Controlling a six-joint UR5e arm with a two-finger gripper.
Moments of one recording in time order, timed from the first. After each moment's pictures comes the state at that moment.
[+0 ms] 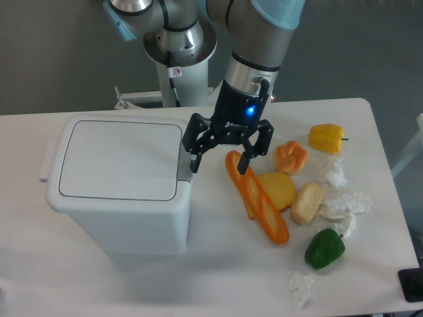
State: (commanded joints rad) arm 2.56 -1.70 -1.59 -1.13 1.08 0.24
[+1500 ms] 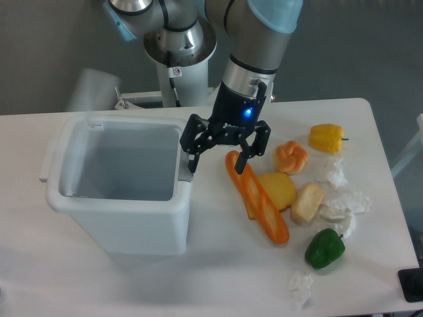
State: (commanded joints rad) arm 2.56 -1.70 -1.60 -1.13 1.08 0.24
